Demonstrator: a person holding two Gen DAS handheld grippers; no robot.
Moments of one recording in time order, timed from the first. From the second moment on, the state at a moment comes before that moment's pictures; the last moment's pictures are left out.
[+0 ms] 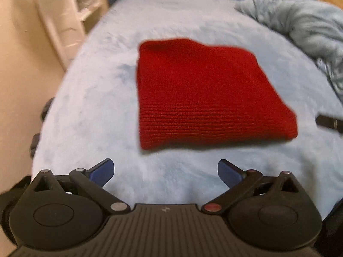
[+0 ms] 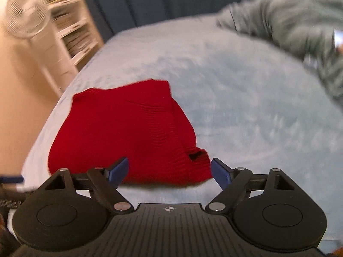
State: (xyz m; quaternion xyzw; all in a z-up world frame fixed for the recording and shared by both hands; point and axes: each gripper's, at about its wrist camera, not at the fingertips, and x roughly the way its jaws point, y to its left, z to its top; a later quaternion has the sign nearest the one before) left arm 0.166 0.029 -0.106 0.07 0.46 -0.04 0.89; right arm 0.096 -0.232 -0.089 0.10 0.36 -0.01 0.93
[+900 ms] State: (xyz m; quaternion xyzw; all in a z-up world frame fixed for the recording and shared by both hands) left arm 0.087 0.017 -0.049 0.06 0.41 0.03 0.91; right arm 0.014 -0.174 -0.048 0.03 0.34 0.02 0.94
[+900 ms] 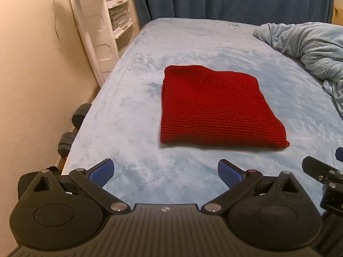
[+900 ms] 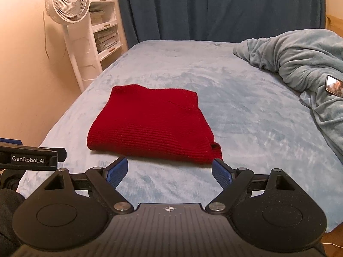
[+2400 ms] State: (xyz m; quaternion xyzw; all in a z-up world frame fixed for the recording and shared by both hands) left arm 0.088 0.013 -0.055 0.07 0.42 0.02 0.91; right arm 0.020 -0.171 -0.057 0.03 0.36 0.03 0.93
